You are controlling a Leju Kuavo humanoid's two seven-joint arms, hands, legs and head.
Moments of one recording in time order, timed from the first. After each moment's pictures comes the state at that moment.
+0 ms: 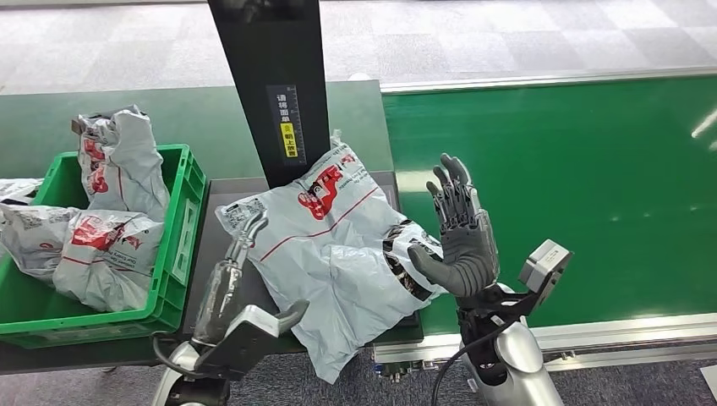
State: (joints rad) left arm 0.06 -0.05 -0.45 -1.68 -0.76 0.14 -0.13; right arm -0.14 -0.04 0.28 -1.56 -0.25 0.01 -0.45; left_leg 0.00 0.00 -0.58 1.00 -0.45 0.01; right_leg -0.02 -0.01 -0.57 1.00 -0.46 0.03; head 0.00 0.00
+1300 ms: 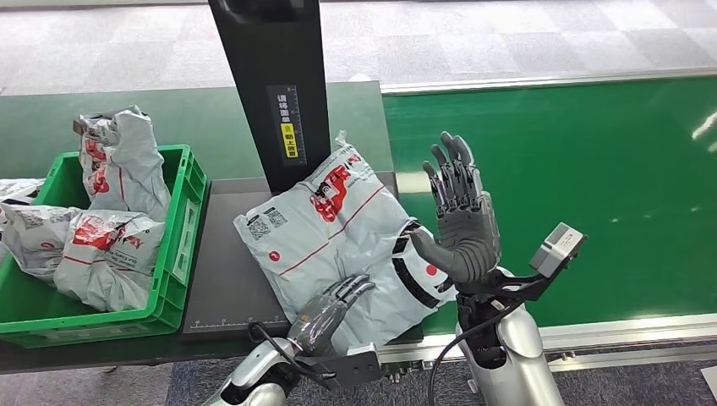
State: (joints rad) left arm -0.22 -0.04 -0.77 -1.03 -0.76 0.09 -0.14; right arm -0.19 0.03 0.24 -1.56 -0.30 0.11 -0.42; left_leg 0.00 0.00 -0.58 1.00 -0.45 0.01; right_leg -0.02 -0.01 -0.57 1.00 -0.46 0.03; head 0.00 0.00
